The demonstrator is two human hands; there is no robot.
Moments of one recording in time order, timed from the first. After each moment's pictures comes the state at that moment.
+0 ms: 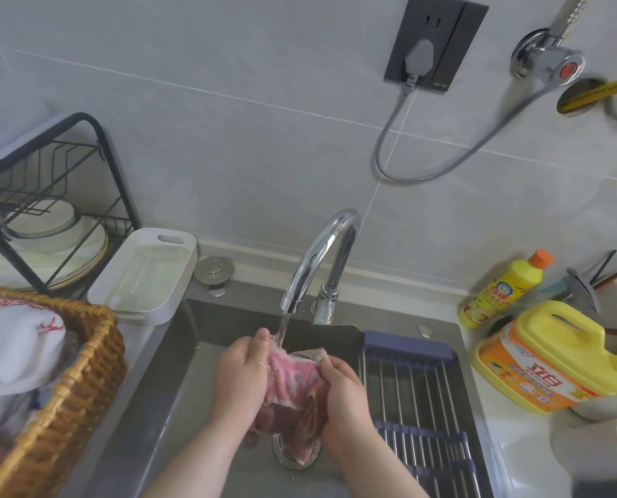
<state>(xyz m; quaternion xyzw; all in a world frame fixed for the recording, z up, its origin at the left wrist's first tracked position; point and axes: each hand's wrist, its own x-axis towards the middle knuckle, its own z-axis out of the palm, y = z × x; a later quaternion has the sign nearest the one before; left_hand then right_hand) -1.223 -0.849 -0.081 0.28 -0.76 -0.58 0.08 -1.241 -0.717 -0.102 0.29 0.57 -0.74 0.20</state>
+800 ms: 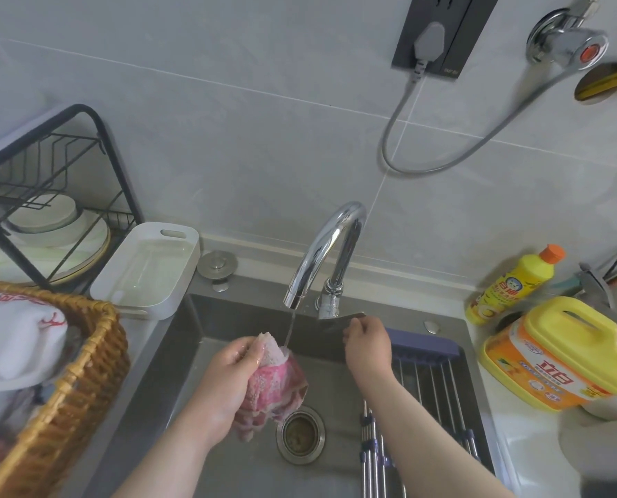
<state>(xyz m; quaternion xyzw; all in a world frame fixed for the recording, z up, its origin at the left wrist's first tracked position) -1.209 -0.870 -0.071 0.29 -0.63 -0.72 -0.07 -1.310 -0.695 -0.110 0.19 0.85 -0.49 0.07</state>
